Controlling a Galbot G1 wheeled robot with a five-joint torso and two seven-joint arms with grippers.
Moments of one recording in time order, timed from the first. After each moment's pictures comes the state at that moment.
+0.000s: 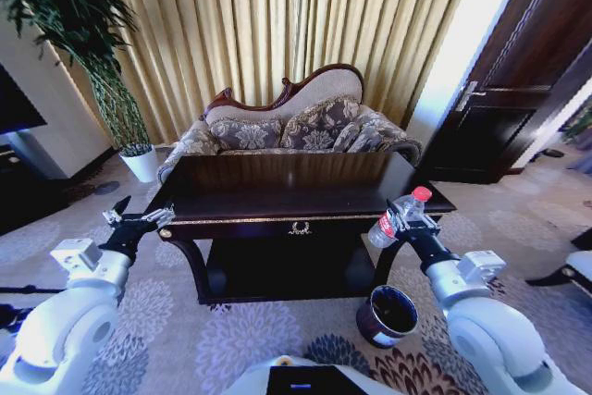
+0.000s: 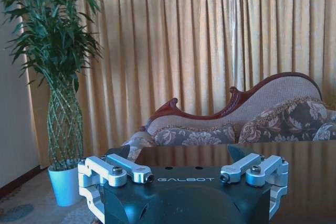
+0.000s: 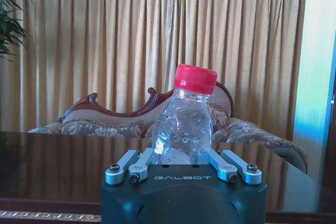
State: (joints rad) left arm 1.62 -0.96 -0.92 -2.44 -0.71 0.41 -0.30; right arm -1.68 1.01 0.76 2.48 0.59 -0.32 0.27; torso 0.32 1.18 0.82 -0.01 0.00
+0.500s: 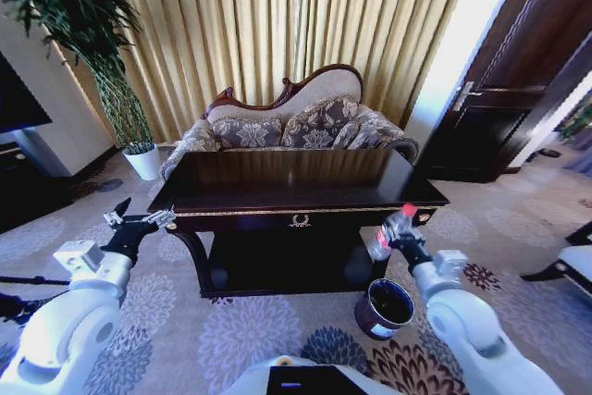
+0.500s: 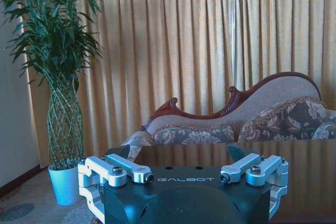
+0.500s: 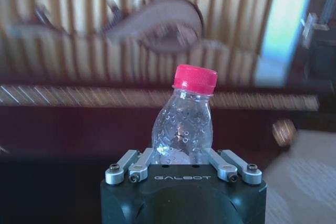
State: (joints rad) left arm 1.61 -0.97 -0.92 -2.44 -0.70 0.41 -0.30; right arm -1.53 1.01 0.63 2.00 0.54 -0.30 0.24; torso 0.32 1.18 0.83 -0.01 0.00
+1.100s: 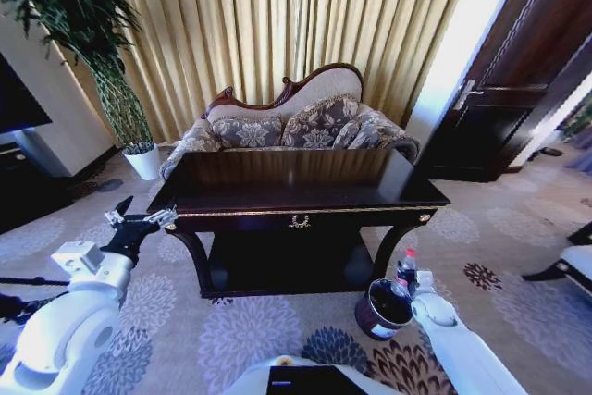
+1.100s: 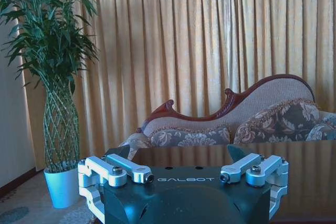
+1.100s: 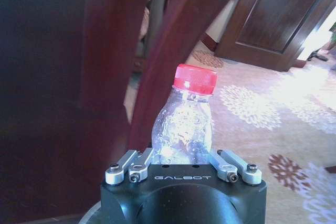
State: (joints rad) left arm 1.64 -0.97 -0.92 -2.47 -0.70 0.41 -0.31; right arm -1.21 1.03 0.51 1.17 0.36 -0.14 0.18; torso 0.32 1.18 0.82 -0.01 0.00
